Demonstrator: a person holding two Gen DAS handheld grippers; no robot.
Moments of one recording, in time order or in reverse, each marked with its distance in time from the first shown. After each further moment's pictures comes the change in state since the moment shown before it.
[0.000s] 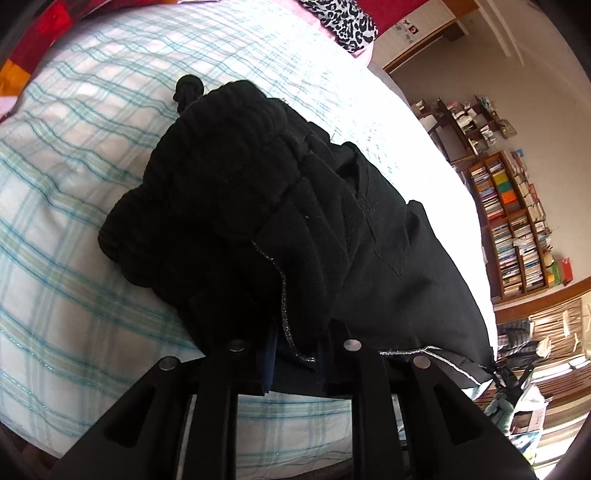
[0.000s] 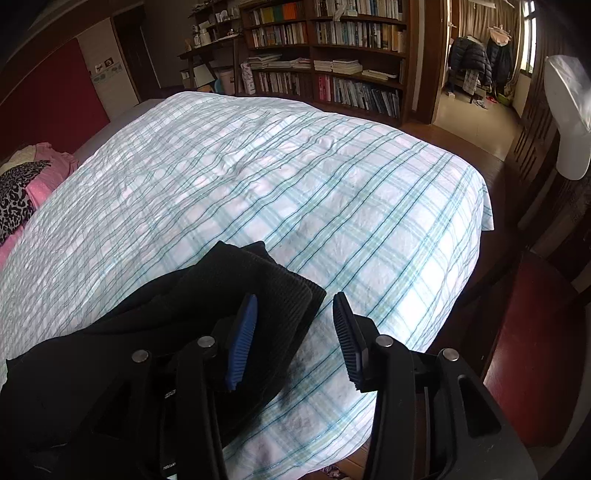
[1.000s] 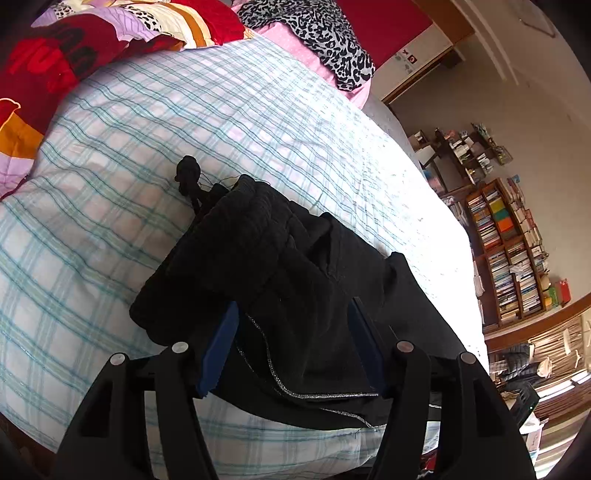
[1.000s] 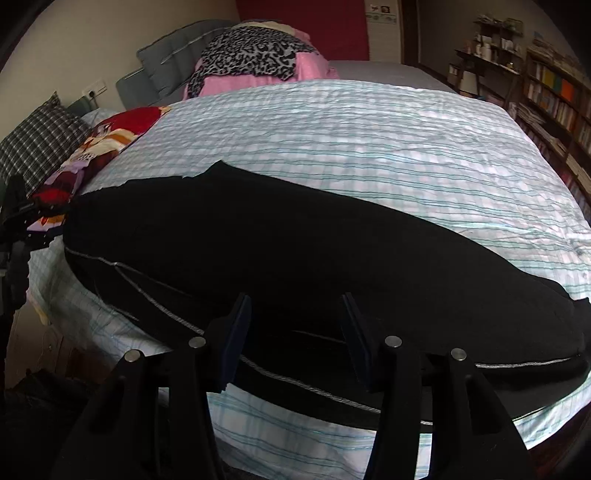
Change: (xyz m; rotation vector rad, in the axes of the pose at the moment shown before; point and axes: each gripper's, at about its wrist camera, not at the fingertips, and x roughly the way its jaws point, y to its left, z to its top) left arm -0.024 -0.009 0.035 -0.040 -0.124 -0.015; right arm -0.115 0.275 -0.171 -0.835 0.123 0.645
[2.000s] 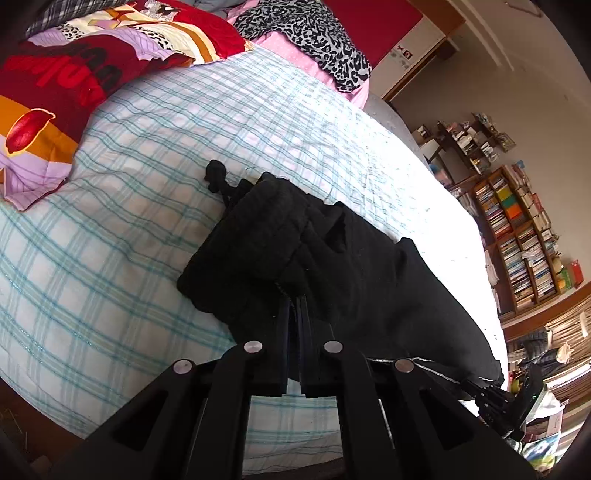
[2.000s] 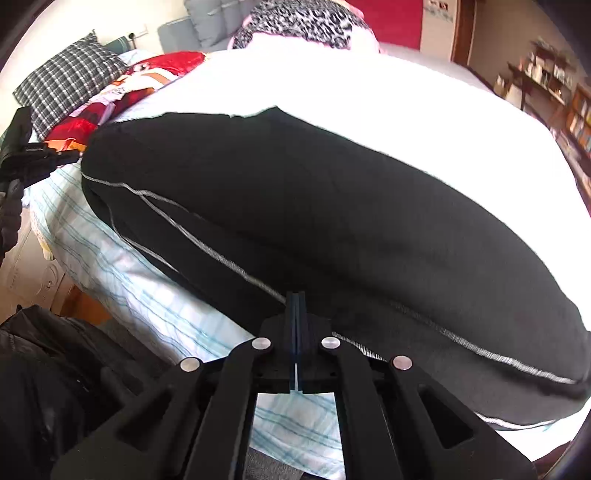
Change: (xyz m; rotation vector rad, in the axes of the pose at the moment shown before) left arm -0.031 0.010 -0.027 0.066 -0.024 0.074; right arm 0.028 0.033 -0.023 -0.136 0.136 0.029
